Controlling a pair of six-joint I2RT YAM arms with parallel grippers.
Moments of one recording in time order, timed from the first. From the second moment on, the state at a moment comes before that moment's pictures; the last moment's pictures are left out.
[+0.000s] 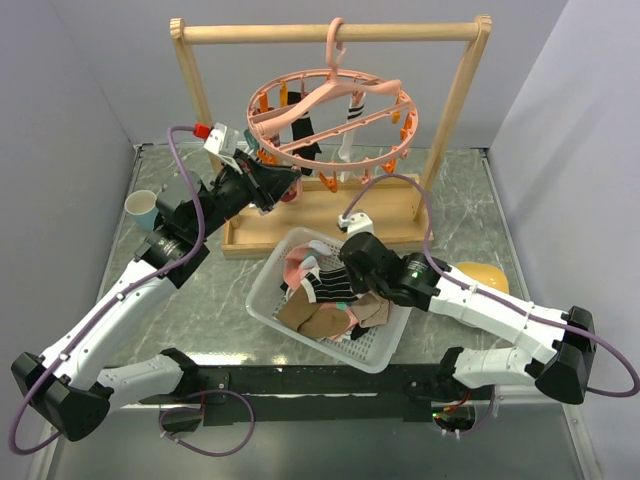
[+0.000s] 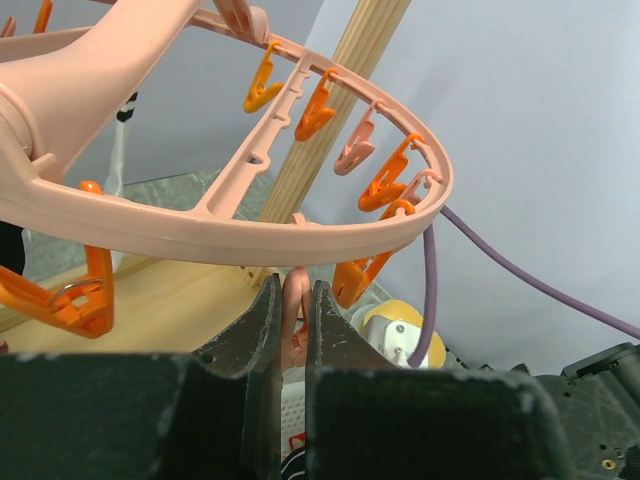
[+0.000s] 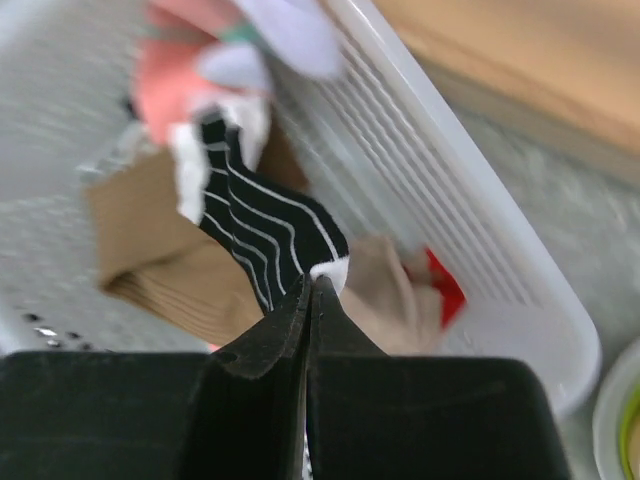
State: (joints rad) left arm -0.58 1.08 1.15 0.11 0.25 -0.49; right arm 1.00 1.18 1.04 -0.68 0.38 0.39
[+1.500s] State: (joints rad) left arm -0.56 1.08 1.15 0.10 0.26 -0.50; right arm 1.08 1.35 0.61 0.07 0.12 -0.01
